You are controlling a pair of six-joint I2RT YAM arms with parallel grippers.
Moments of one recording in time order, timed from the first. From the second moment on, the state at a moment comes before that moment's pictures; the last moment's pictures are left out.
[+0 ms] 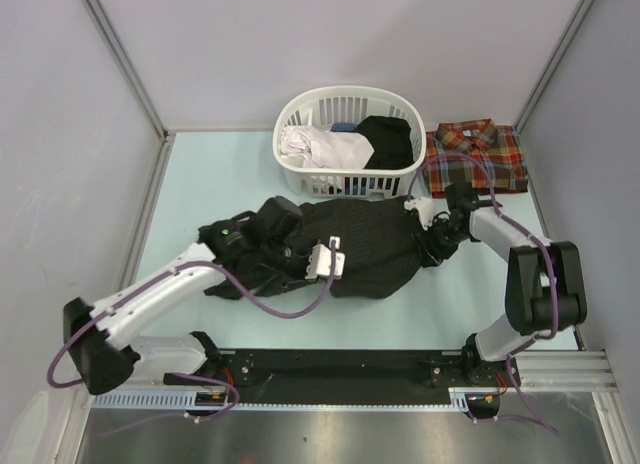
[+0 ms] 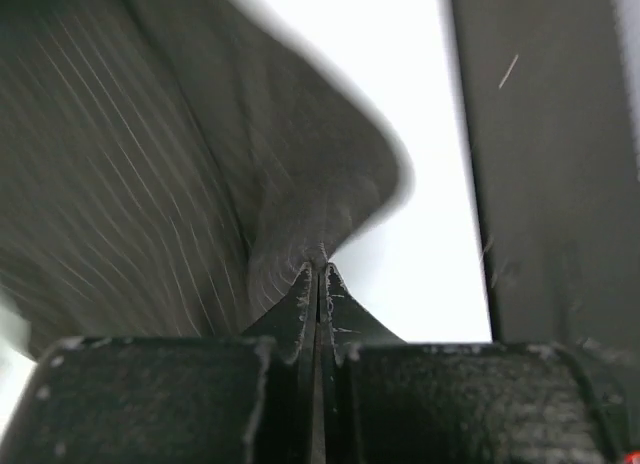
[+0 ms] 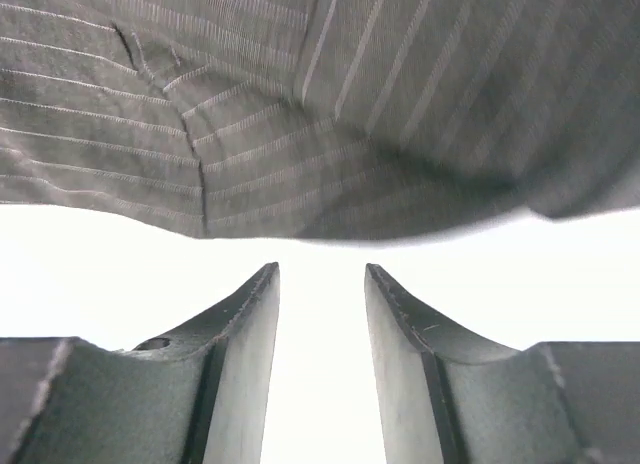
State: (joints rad) left arm -0.83 1.22 1.05 -0.80 0.51 0.77; right arm 0.13 1.59 0.95 -0.66 -0.41 -0.62
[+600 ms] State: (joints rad) left arm -0.64 1.23 1.47 -1.08 0.90 0.74; right arm 0.14 1.38 1.04 -0.79 -0.62 -0.63
